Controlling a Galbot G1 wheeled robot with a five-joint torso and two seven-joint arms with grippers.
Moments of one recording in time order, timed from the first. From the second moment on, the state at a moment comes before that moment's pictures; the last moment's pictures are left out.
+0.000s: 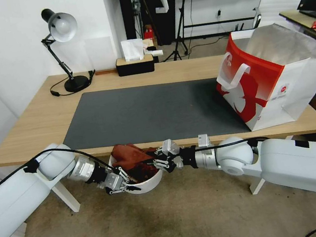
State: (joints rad) left arm 0.62 -0.56 0.23 -1.72 -0.18 -0.25 1.19; right arm -0.17 0.67 -0.97 1.88 0.91 0.07 -0.24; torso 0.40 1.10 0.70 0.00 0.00
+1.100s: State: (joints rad) left arm 0.71 -0.55 0.16 -1.73 -0.16 -0.26 1.19; right arm -0.29 0.72 -0.67 1.85 0.96 0.08 -0.10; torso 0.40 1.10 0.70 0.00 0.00
